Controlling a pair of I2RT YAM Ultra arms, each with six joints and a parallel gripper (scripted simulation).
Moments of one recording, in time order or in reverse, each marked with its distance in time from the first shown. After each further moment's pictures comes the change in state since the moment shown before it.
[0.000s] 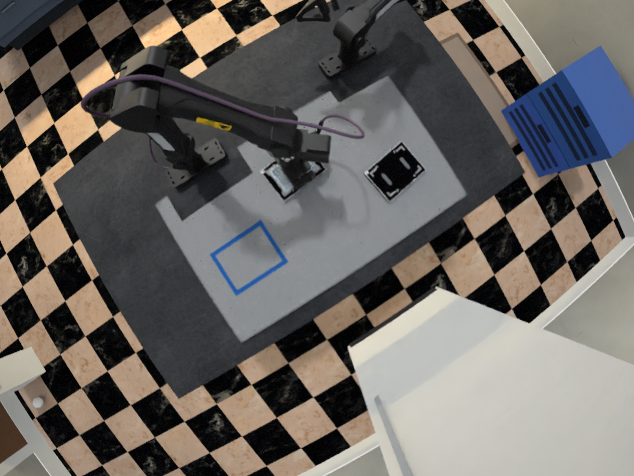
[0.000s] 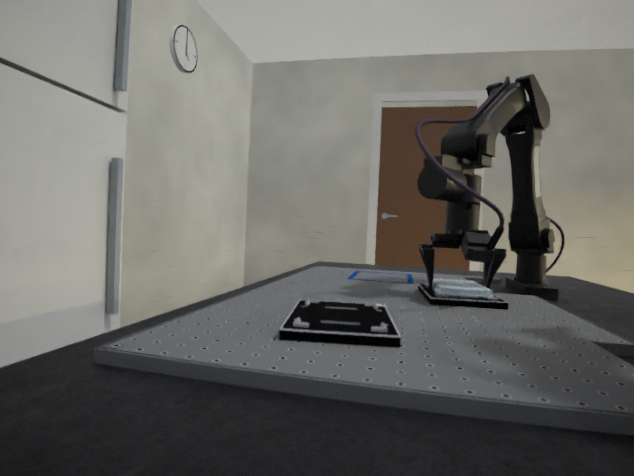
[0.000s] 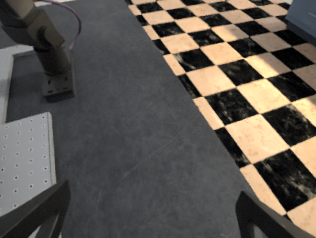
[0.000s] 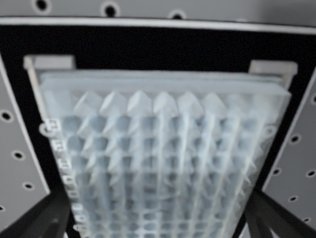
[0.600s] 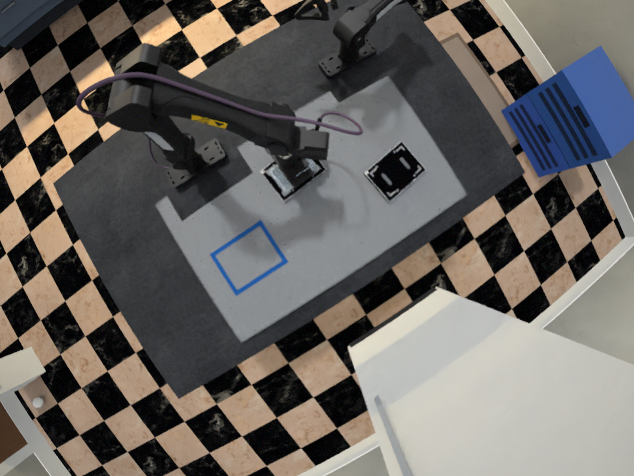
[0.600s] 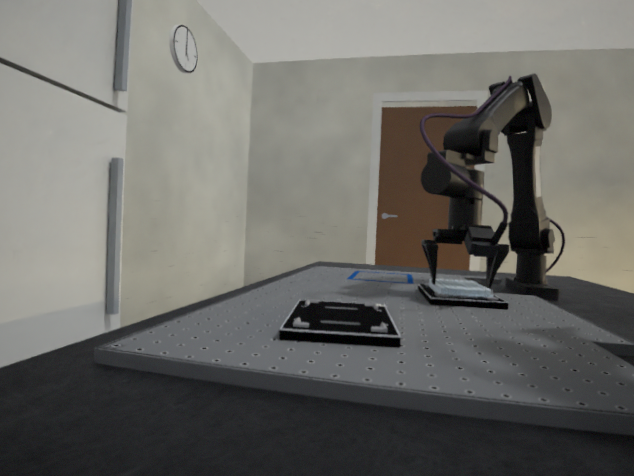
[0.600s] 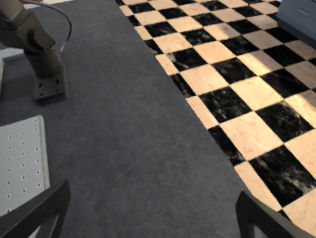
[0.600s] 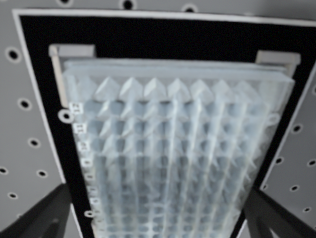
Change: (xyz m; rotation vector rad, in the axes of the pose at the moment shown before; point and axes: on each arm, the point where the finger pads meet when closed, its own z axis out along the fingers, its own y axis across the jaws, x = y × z) left arm -0.001 -0.006 0.000 0.033 -0.003 0.016; right arm 0.002 0.005 -0.008 -0.002 0.002 -0.004
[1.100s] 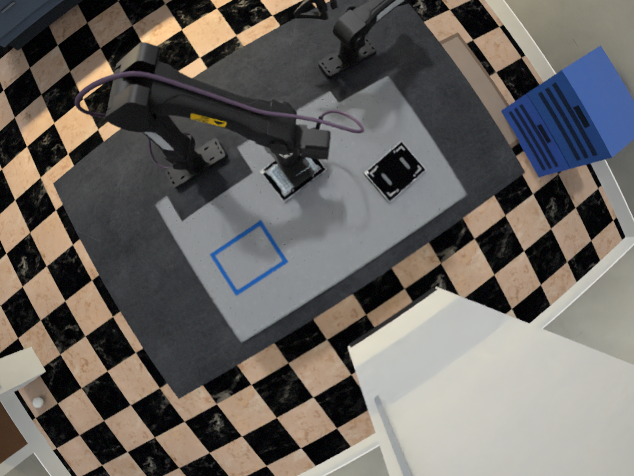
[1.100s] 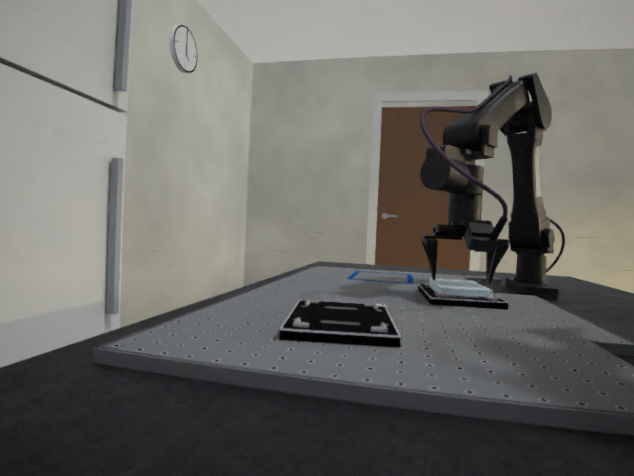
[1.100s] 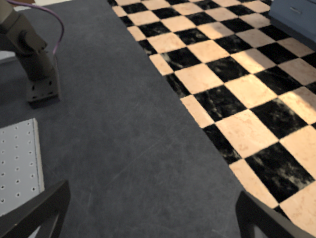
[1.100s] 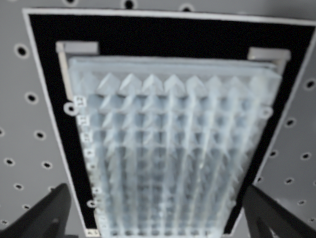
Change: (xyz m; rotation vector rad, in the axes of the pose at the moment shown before) left arm 0.000 -0.005 0.000 0.028 -0.003 0.013; right arm -0.001 -0.001 -0.008 -0.006 0.007 0.000
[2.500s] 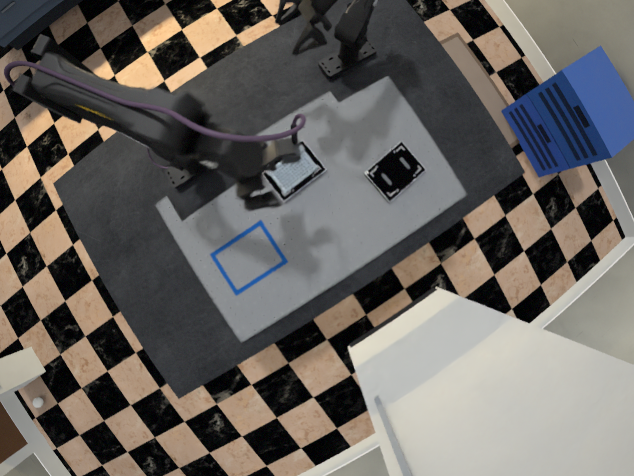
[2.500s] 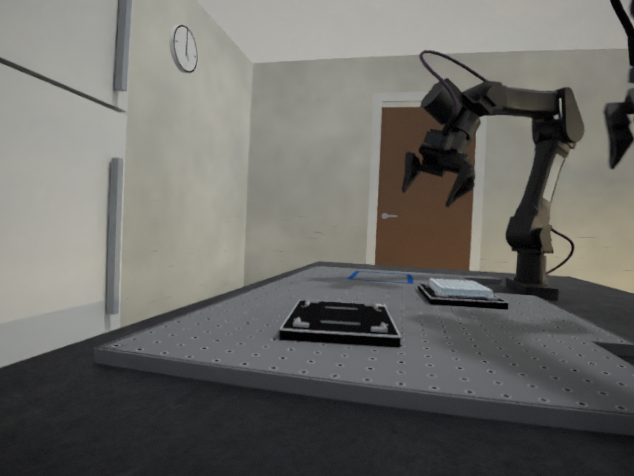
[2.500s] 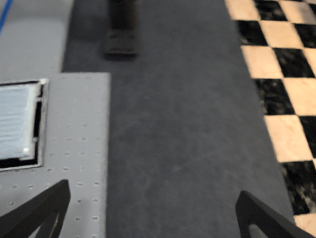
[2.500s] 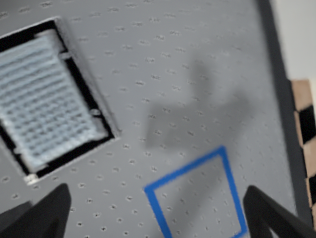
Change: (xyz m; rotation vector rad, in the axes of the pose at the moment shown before) left arm -0.005 0.110 0.031 -0.244 0.260 -0.284; right arm 0.078 -0.061 -0.152 0.402 -0.373 0.401
